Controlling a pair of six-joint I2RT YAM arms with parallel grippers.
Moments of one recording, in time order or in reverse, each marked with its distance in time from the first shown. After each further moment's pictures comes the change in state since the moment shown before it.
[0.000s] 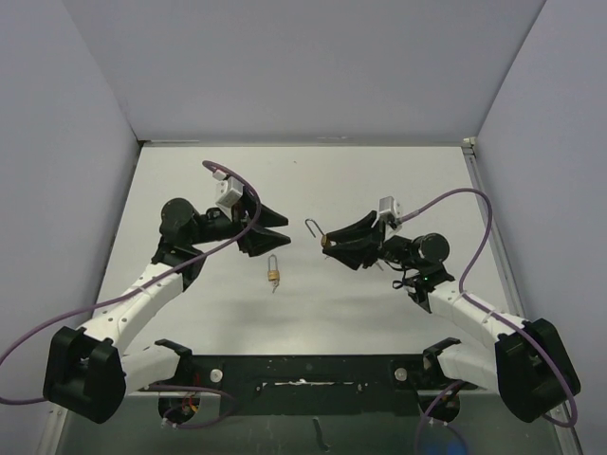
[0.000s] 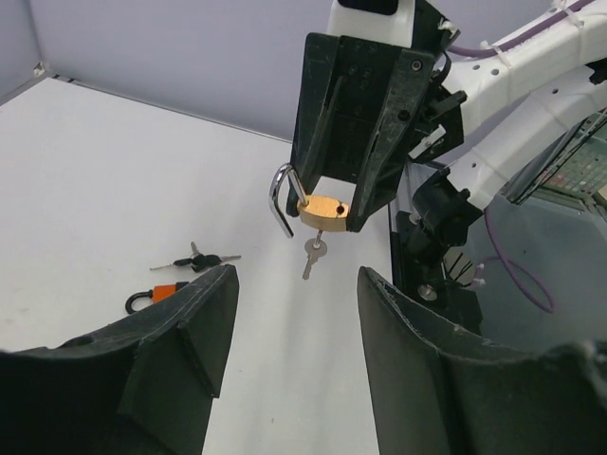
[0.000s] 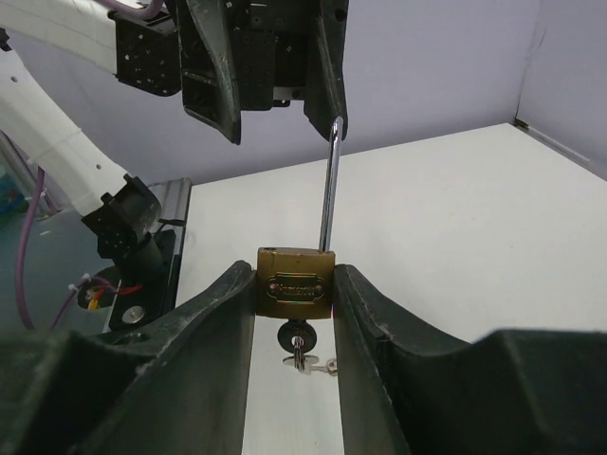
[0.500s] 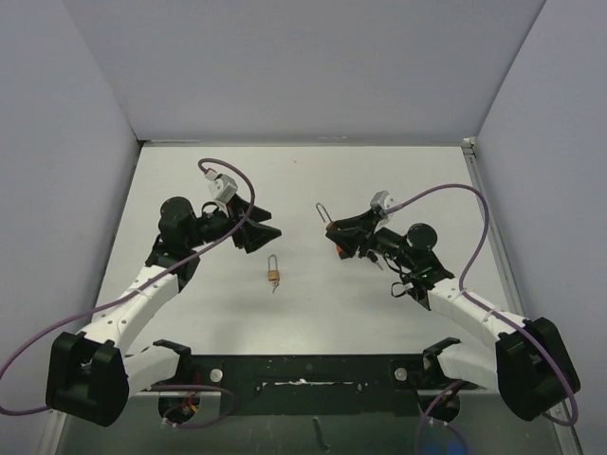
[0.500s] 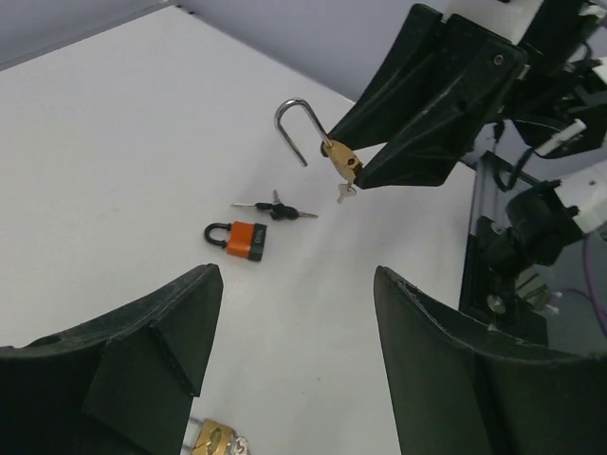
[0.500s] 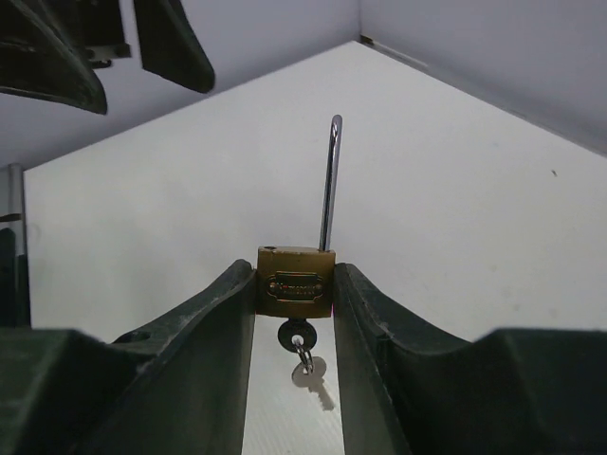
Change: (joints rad) left arm 0.081 -0.031 -0.024 -0.259 -0.225 0.126; right arm 0.018 0.016 0.023 -0.358 0.365 -0.278
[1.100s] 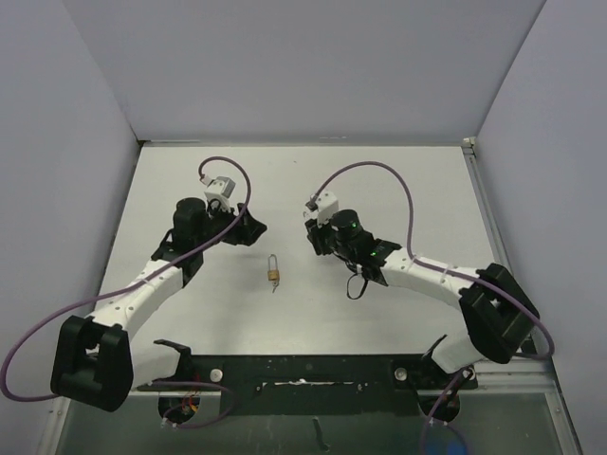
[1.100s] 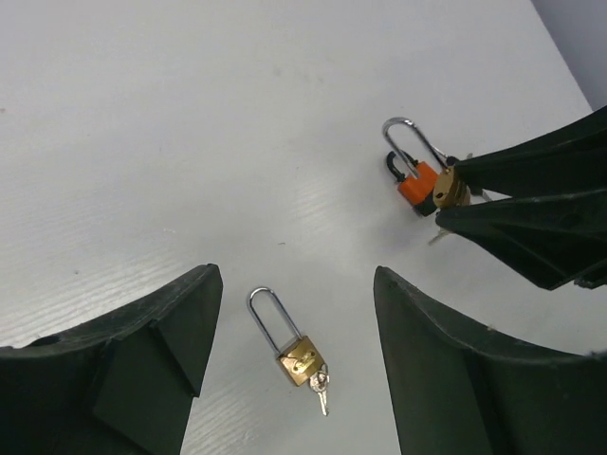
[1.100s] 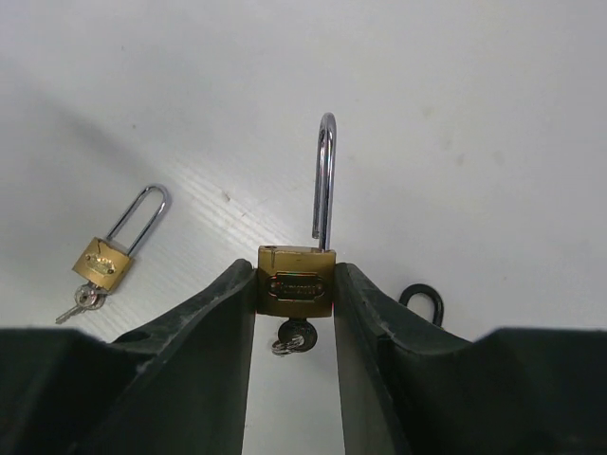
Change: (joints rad) left arm 0.002 0.119 -0.009 -0.249 -0.444 0.010; right arm 0.343 0.404 0.410 -0.574 0.696 -0.134
